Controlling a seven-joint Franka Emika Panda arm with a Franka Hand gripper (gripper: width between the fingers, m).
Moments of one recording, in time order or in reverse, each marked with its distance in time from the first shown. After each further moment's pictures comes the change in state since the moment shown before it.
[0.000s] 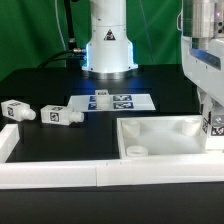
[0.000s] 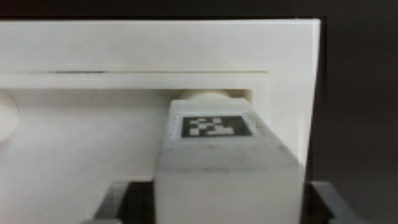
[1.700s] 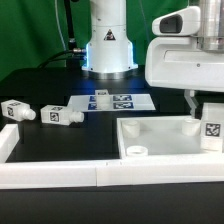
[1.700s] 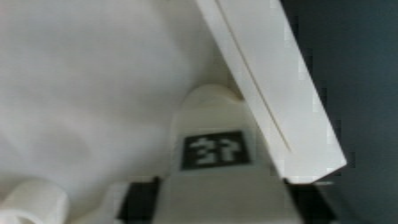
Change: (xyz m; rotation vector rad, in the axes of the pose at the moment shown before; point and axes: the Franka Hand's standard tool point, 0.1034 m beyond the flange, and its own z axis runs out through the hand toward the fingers) arm -0.004 0.002 0.001 -0.011 0.031 -0.969
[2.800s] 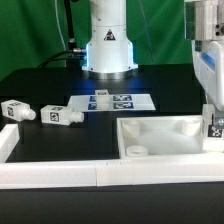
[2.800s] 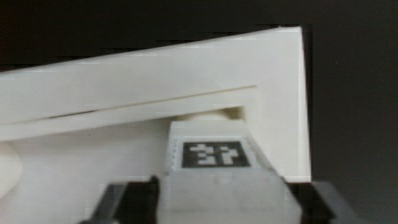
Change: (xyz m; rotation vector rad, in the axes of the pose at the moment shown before) arm 0.000 -0.004 0.002 0.038 -0.045 1.126
